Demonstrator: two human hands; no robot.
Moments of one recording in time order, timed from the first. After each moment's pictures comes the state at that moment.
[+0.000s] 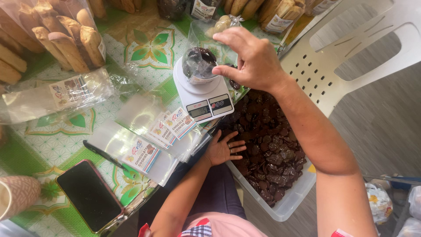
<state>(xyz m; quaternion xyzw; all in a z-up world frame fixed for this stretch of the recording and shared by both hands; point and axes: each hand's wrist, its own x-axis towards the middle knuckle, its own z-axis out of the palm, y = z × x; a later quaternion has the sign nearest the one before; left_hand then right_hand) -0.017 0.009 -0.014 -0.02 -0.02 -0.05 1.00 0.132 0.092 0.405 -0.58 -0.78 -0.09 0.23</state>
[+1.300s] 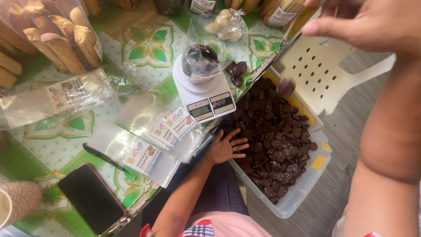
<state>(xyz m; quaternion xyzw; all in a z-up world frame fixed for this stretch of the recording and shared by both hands) -0.016 0.007 -0.017 0.00 -0.05 -0.05 1.00 0.210 0.034 0.526 -0.75 -0.65 0.05 0.07</state>
